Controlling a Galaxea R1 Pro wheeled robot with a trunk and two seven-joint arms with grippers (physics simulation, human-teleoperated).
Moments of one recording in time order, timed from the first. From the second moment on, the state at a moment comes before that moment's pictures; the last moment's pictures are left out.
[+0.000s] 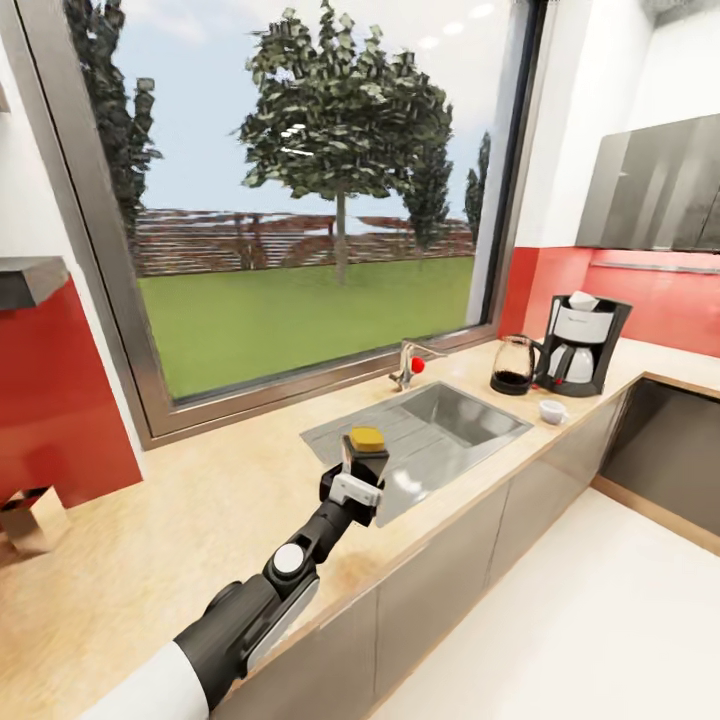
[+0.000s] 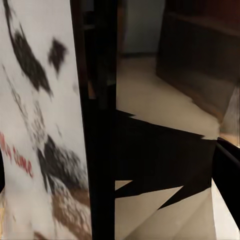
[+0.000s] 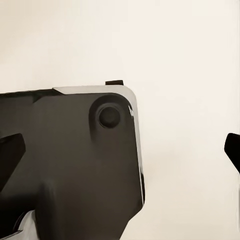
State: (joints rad) left arm -0.60 0.00 -0.73 -1.03 0.28 -0.09 0.11; right arm -0.01 -0.02 -0.09 -0.11 -0.01 -0.18 0.00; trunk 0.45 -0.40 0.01
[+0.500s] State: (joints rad) left arm -0.60 0.00 -0.73 -1.03 0.28 -0.09 0.11; right arm -0.01 -0.02 -0.09 -0.11 -0.01 -0.18 0.00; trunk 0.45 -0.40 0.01
